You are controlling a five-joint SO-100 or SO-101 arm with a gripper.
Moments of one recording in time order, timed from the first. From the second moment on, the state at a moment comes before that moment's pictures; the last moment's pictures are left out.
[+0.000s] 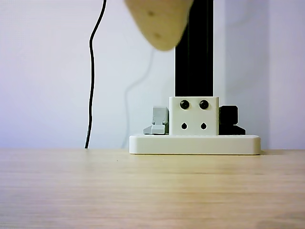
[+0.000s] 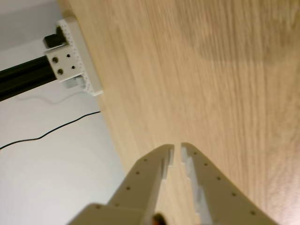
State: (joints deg) arm -3.7 187.7 176.0 52.2 10.9
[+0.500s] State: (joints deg) arm -5.0 147.2 146.5 49.3 -38.8
